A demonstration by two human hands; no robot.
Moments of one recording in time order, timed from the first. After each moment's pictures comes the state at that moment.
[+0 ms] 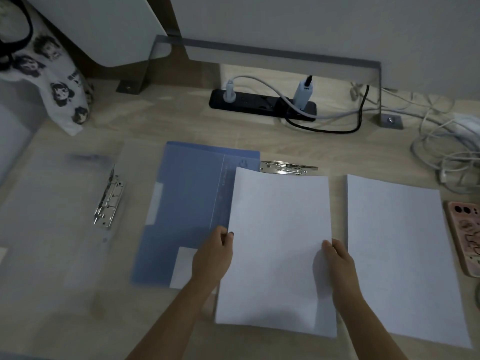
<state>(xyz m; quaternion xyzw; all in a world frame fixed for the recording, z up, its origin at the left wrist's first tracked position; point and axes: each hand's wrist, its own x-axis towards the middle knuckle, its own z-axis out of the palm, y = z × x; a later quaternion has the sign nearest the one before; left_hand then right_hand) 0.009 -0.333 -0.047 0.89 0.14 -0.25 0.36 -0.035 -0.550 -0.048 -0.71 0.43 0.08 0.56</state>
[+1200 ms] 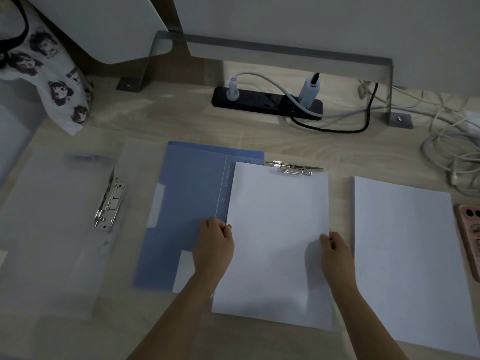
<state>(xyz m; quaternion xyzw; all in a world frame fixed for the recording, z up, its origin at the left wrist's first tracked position) 0.031 -0.333 -0.060 0.93 0.17 -0.16 0.30 -0.011 -0.541 -0.057 -0.81 0.38 0.09 0.43</state>
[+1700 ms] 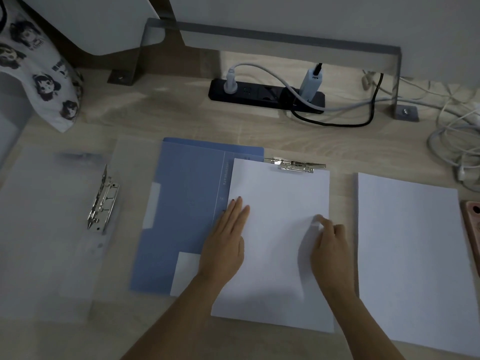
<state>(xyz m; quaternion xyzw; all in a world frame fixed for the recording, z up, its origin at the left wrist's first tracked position) 0.022 -0.333 -0.098 0.97 -0.15 -0.06 0.20 -0.003 -0.529 -0.053 -0.93 0.25 0.08 0.26</state>
